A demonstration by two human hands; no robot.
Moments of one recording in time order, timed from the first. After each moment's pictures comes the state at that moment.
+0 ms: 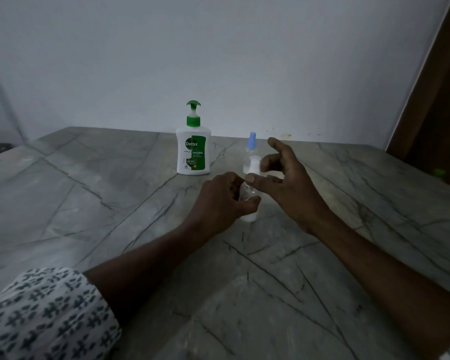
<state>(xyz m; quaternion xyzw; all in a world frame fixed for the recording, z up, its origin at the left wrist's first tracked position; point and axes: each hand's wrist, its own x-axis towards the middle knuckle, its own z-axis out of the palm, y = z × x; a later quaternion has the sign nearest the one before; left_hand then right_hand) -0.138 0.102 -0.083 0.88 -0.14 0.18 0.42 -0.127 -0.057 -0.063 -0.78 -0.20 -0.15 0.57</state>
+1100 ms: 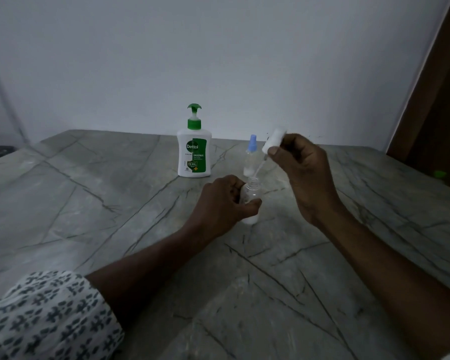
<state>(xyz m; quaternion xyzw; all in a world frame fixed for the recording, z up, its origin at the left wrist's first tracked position) -0.139 0.103 -0.085 0.88 -0.13 0.18 0.42 -0.134 -0.060 -0.037 -0.68 -0.20 -0.23 0.66</state>
